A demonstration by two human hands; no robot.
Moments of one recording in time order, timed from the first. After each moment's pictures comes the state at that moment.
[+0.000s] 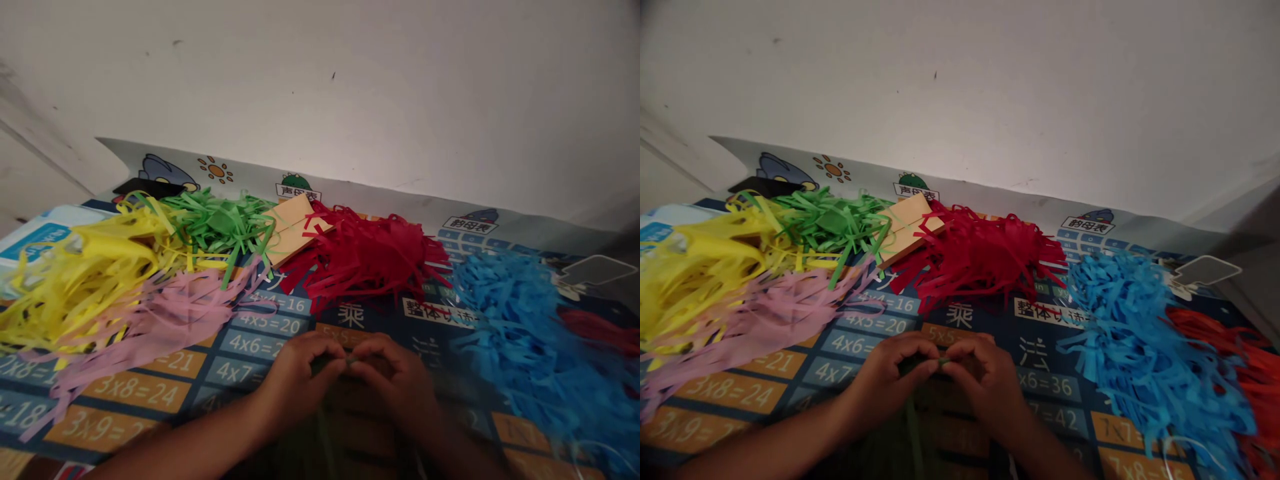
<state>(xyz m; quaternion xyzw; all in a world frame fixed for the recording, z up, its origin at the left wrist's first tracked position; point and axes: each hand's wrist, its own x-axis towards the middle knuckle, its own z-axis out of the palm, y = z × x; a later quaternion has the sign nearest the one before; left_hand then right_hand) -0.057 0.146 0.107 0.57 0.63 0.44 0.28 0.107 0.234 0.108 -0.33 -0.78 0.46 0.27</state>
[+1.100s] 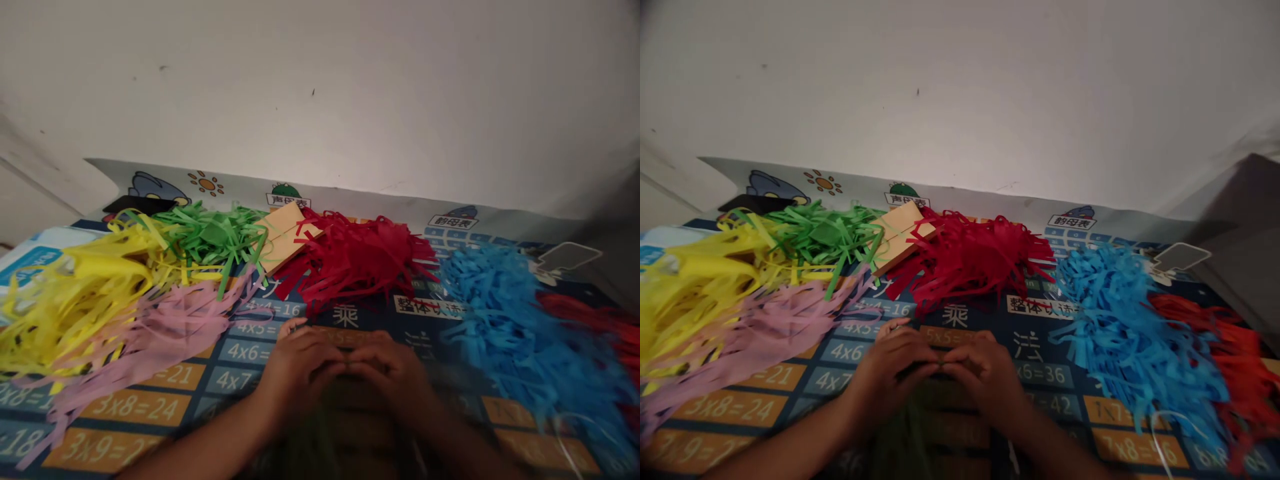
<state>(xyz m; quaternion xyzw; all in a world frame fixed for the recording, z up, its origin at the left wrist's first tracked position) -0.066 0.147 0.107 0.70 0.56 0.43 0.10 0.112 0.240 0.108 -0.26 -0.84 0.40 0.27</state>
